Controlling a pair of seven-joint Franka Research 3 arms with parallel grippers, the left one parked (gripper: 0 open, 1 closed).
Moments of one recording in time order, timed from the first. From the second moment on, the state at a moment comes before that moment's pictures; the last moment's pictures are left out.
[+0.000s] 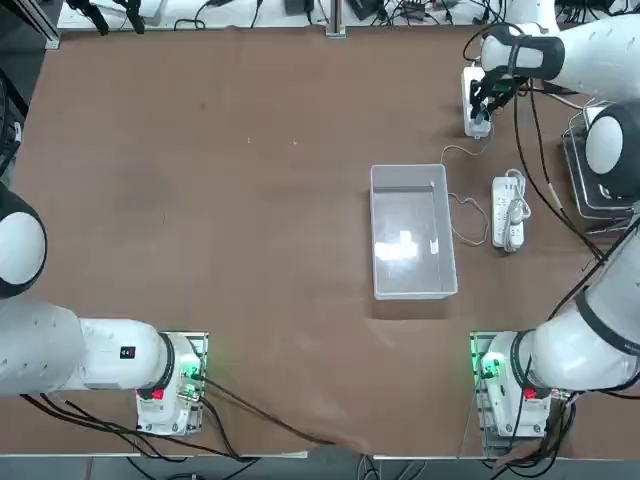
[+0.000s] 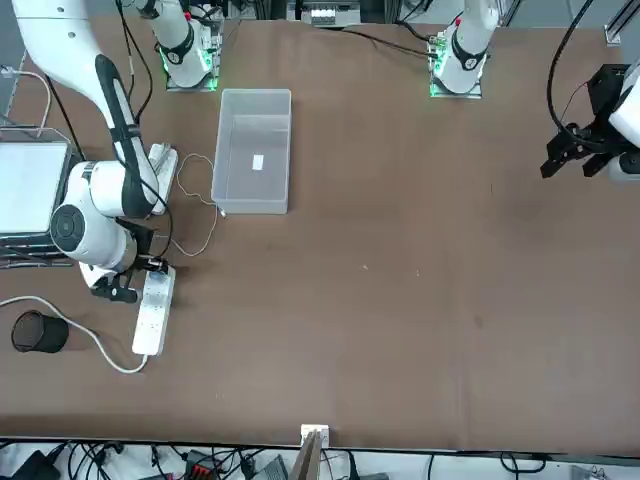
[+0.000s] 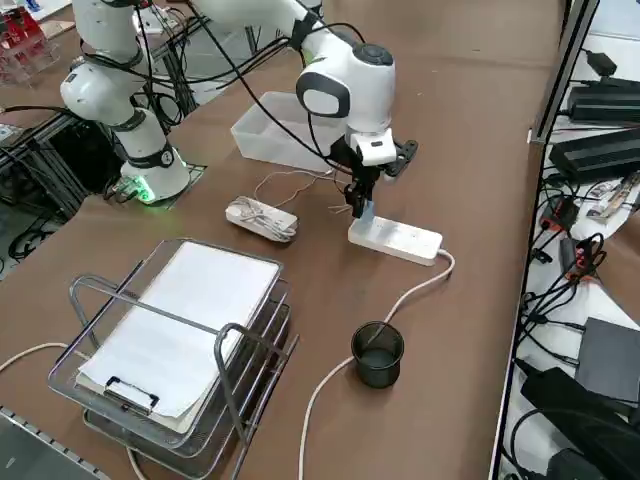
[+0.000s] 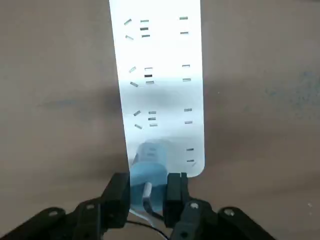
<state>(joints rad) 0.07 0.51 -0.04 -1.82 0.00 2.26 0.18</state>
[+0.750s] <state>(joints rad) 0.07 0.51 -0.04 -1.82 0.00 2.25 0.18</state>
